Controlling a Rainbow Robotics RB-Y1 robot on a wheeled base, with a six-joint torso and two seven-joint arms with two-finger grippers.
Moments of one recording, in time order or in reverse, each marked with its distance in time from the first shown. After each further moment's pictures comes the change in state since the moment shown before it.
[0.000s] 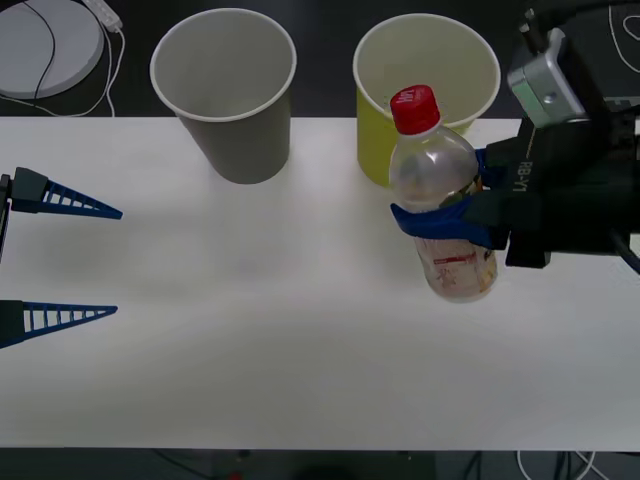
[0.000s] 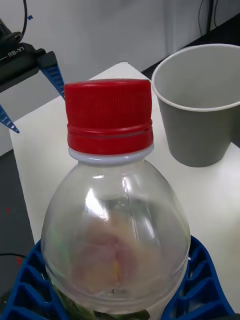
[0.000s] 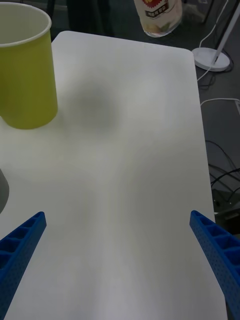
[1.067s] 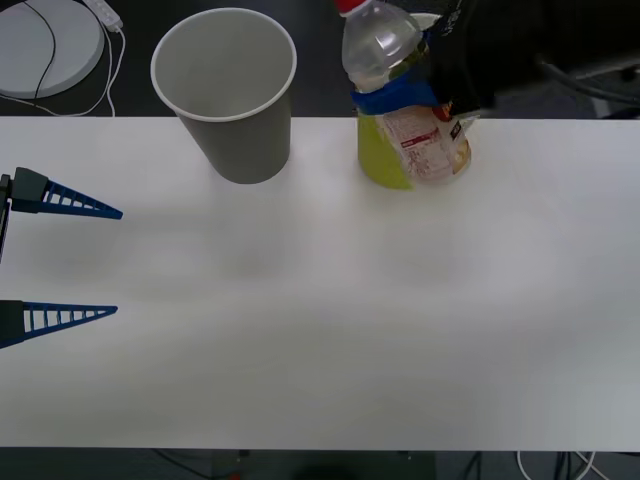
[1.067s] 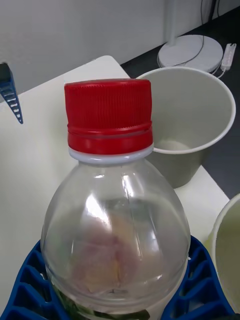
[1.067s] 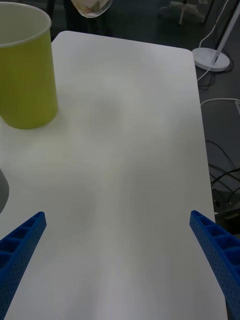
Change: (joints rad) right arm -0.644 0.005 0.355 0.425 -0.007 -0.118 -0.001; left arm 0.000 0.000 0.000 0.000 0.000 0.000 0.000
